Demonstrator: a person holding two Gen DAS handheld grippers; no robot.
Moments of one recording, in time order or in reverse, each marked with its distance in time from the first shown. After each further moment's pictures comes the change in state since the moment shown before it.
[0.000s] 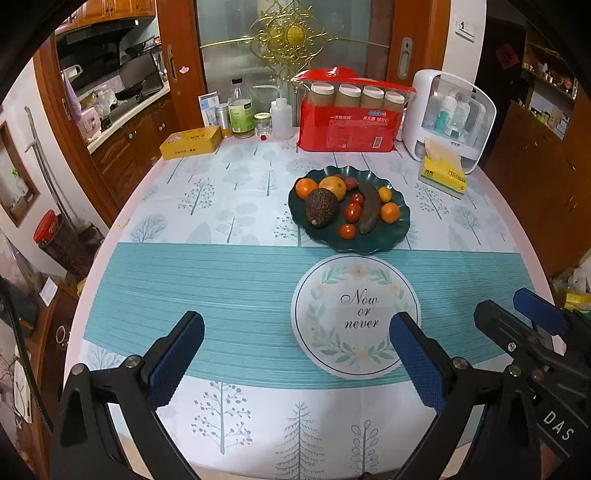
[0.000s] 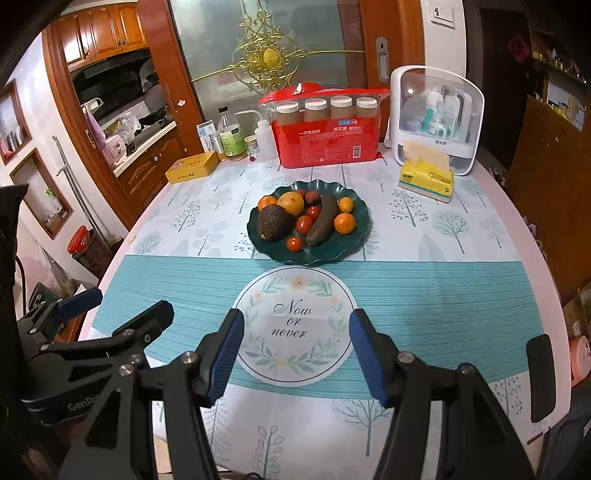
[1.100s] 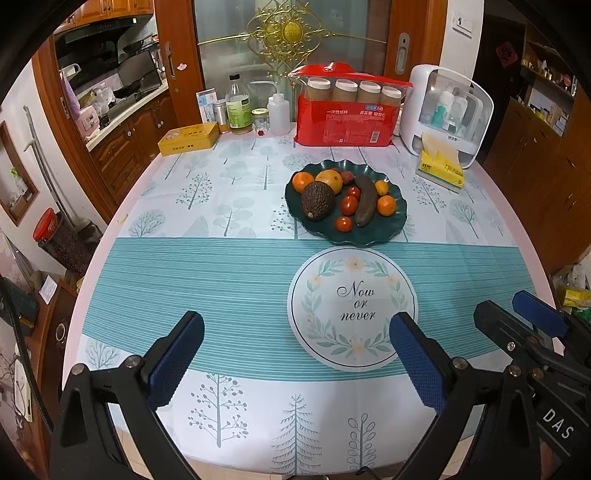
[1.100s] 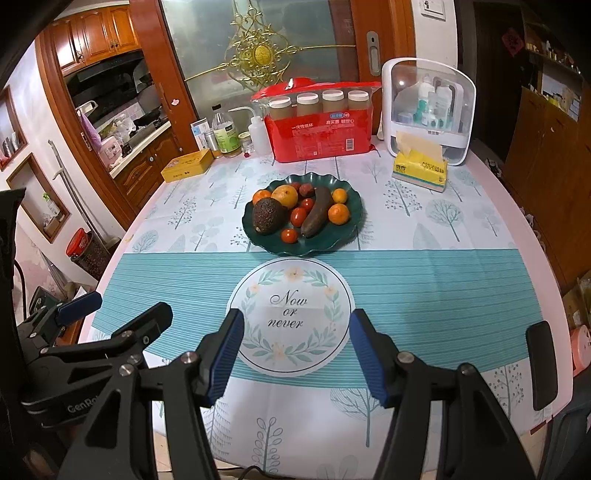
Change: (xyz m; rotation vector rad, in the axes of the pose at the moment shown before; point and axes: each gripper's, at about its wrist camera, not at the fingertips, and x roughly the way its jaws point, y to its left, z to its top) left arm -0.001 -0.004 -0.009 0.003 0.010 -0.002; right arm -0.003 -0.008 -0.009 0.023 0.015 0.000
